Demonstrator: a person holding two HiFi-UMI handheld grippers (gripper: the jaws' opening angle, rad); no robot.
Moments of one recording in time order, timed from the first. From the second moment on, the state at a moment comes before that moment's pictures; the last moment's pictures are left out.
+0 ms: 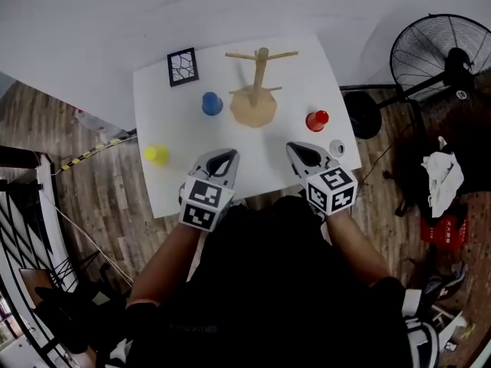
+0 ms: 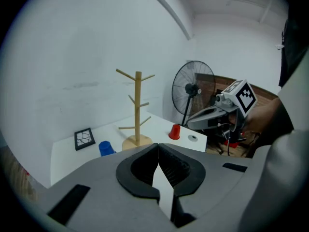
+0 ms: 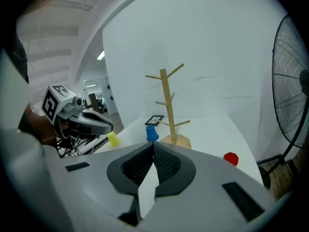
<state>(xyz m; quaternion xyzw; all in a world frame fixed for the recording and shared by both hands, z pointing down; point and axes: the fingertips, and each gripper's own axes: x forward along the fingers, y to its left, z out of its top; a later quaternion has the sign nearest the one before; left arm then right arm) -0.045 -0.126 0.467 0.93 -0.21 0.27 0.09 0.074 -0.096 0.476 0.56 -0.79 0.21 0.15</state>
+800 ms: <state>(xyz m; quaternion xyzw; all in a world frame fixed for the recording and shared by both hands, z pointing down) -0.011 -0.148 0.494 0.90 -0.29 0.29 0.14 0.186 -0.114 0.556 0.51 -0.76 0.17 0.38</state>
